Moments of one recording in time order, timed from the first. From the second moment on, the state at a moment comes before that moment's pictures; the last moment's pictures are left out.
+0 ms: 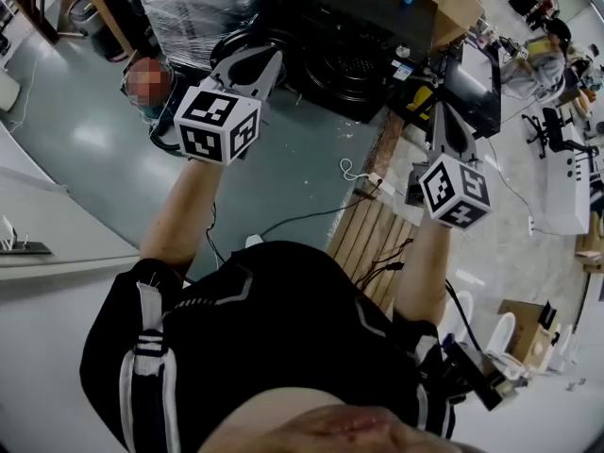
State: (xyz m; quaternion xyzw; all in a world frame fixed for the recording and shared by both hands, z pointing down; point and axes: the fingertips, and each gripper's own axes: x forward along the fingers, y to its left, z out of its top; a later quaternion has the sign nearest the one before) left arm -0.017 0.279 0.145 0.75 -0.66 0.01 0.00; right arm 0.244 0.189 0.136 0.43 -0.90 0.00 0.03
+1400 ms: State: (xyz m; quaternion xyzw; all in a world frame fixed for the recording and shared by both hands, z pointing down) left arm -0.131 0.222 0.169 0.75 -0.66 0.02 0.01; right arm 0.075 0.126 0.151 0.38 -0.93 -0.02 0.02
